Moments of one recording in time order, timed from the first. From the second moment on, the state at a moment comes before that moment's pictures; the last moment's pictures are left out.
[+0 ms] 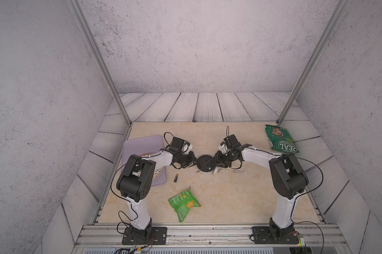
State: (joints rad) left arm -0.41 1.85 1.08 -0.19 0.70 -0.63; right arm 0.48 1.89 1.22 -0.42 -0.50 0.68
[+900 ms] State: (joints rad) left arm -0.42 1.78 1.18 -0.57 0.50 -0.46; right arm 0.48 1.89 1.22 -0.41 -0.50 0.67
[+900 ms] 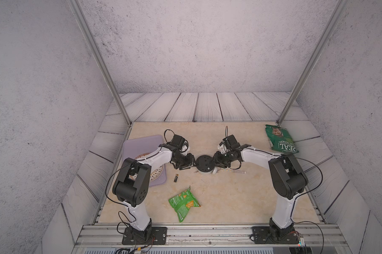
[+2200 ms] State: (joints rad) left arm -0.42 1.80 1.25 -0.55 0.52 -0.43; right arm 0.26 1.76 1.06 -0.30 -0.69 0.55
